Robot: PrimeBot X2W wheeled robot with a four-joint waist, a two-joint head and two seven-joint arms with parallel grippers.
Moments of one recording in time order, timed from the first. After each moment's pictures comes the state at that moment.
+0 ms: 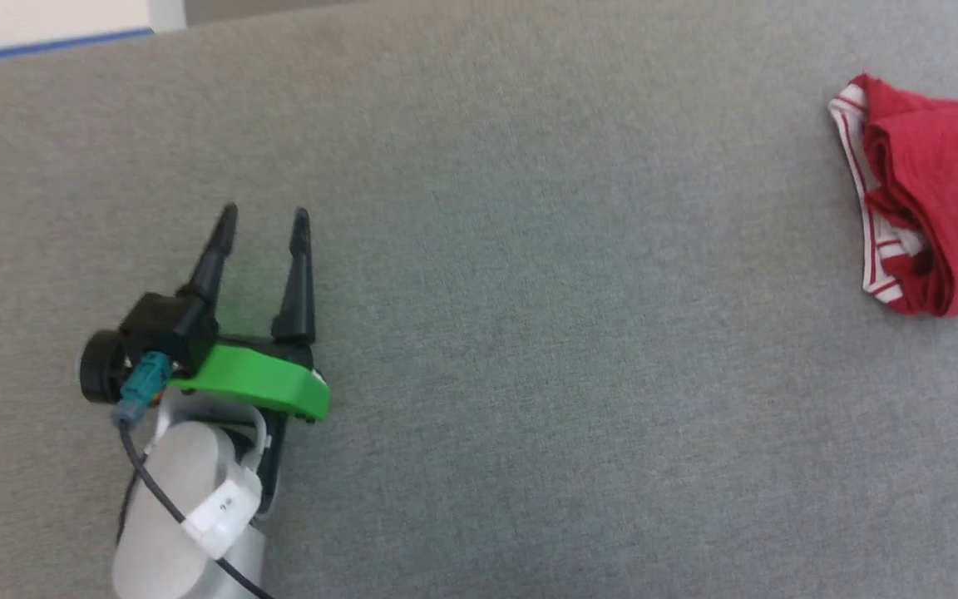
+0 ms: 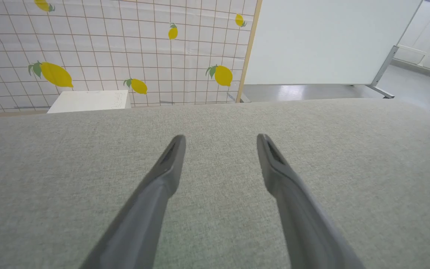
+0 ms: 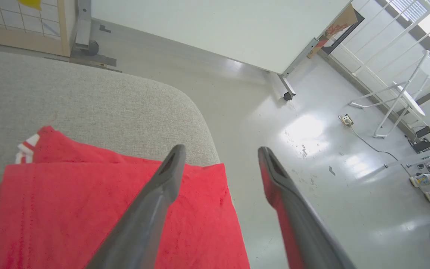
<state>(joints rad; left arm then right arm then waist) -0.34 0.10 -0.06 0.19 -0.16 -0.11 -0.25 -0.77 -0.44 -0.26 0.70 -0.17 0.13 0.03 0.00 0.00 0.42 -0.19</state>
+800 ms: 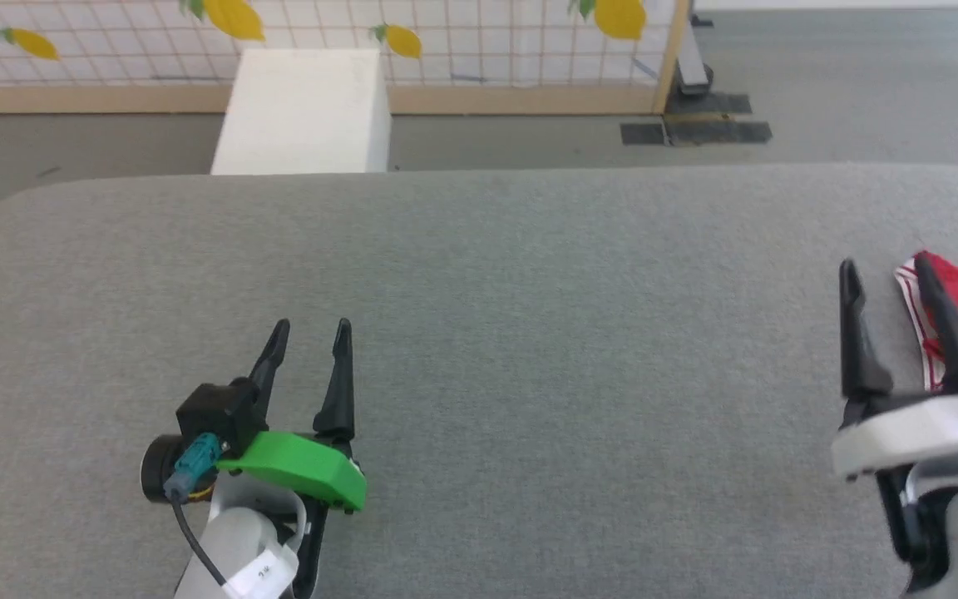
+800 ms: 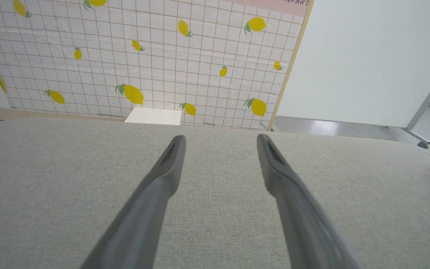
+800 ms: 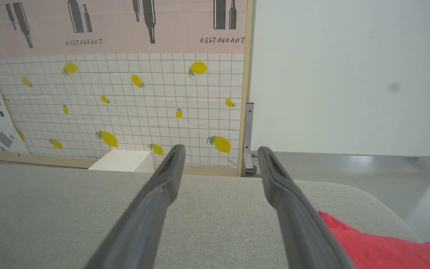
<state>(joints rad) -0.20 0.06 -0.11 0.28 -0.24 -0.09 -0.26 -0.15 -0.10 -0.14 0.02 0.09 0.13 -0.11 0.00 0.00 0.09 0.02</state>
